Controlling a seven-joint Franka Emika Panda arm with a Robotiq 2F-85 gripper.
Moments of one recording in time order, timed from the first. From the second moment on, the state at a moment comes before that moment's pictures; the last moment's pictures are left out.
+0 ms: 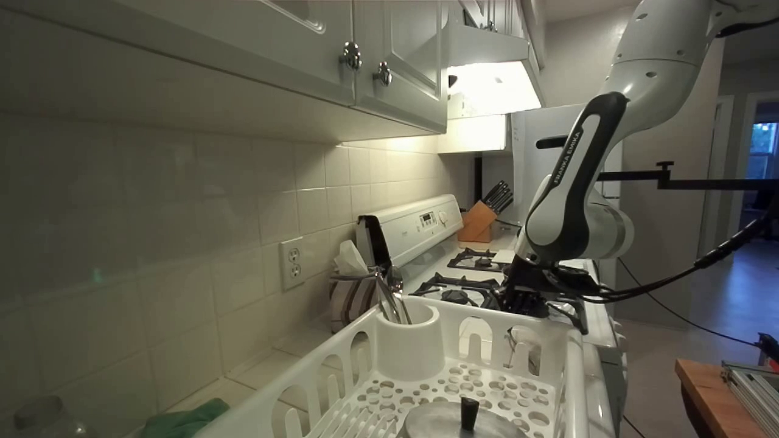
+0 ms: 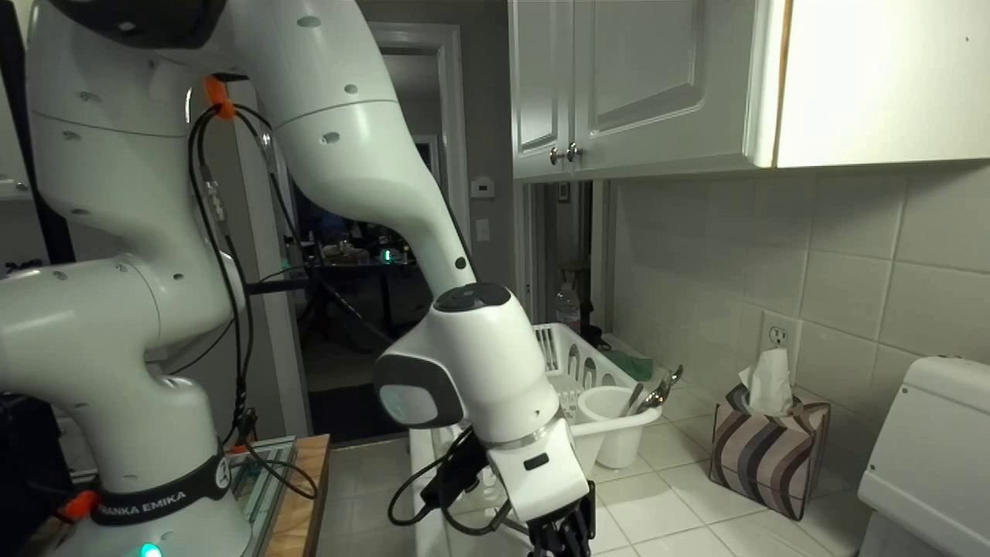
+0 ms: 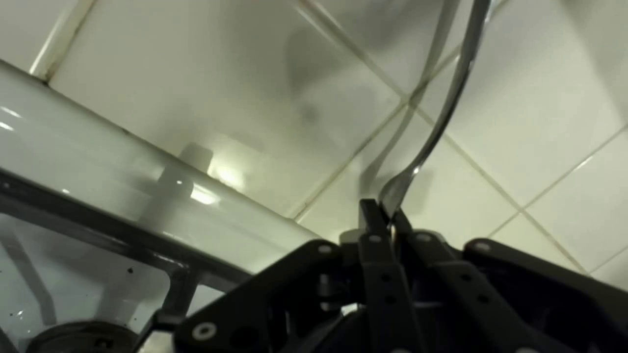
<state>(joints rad) -0.63 0.29 0.27 -2.63 0.32 3.24 0.17</state>
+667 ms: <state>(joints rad) -0.30 0.09 -0.16 -2.68 0.25 3.29 0.01</state>
